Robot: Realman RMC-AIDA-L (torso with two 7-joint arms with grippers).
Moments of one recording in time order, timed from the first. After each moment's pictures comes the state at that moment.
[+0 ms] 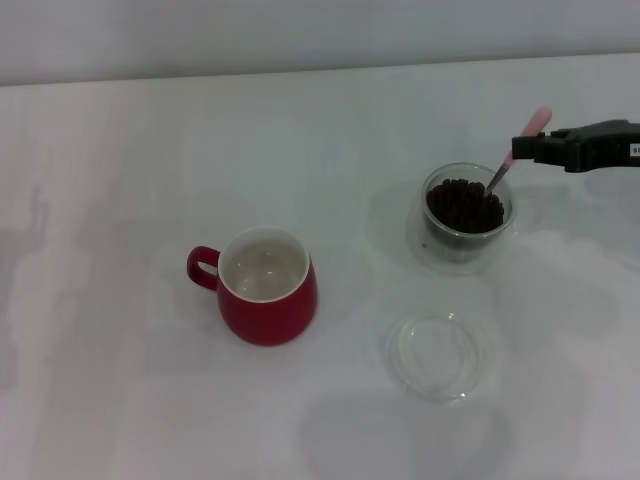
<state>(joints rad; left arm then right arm) -0.39 -2.08 2.65 0.16 -1.32 1.43 -0.05 0.30 2.00 -0.93 -1.14 -1.97 -1.35 2.14</state>
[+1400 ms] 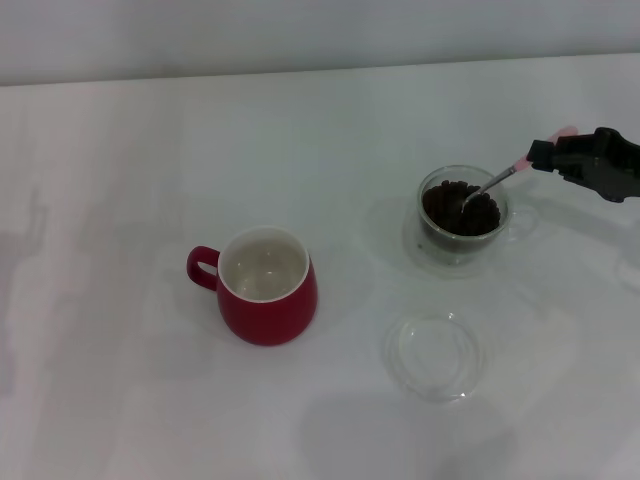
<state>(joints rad) -0.38 -2.08 2.66 0.18 -1.32 1.45 -0.05 0.37 1.98 -0.64 -0.69 -1.89 -1.37 2.35</state>
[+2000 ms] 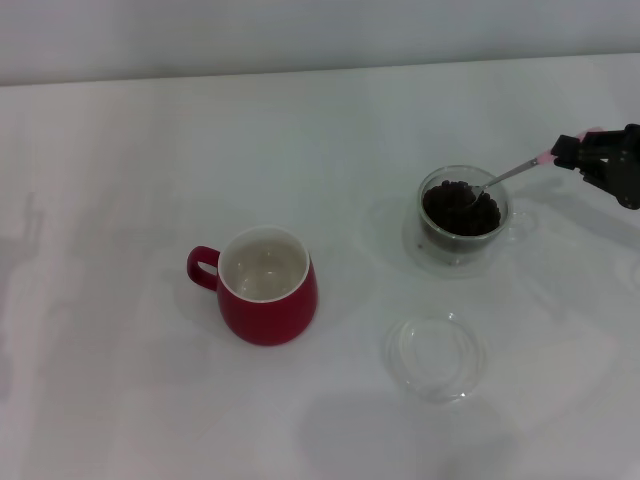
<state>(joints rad) -0.37 -2.08 2.66 0.18 -1.31 1.45 -0.05 0.37 1.95 -0.52 -0.55 -1.88 -1.37 2.36</state>
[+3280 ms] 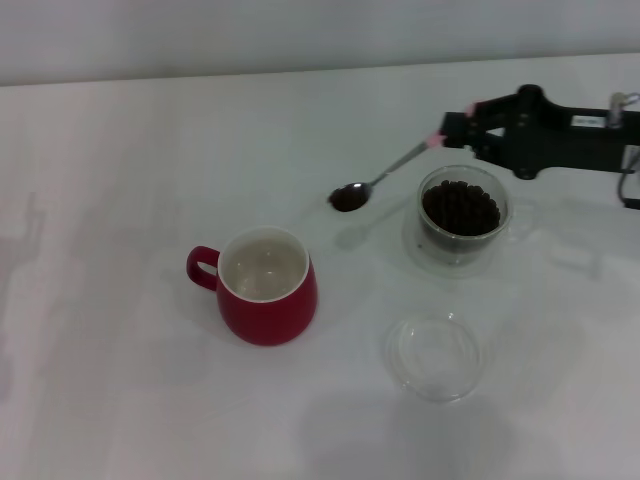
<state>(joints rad) -0.37 -2.08 2.66 0.17 -1.30 1.45 -0.05 0.58 1.92 -0.62 -0.44 -1.89 -1.49 2.48</state>
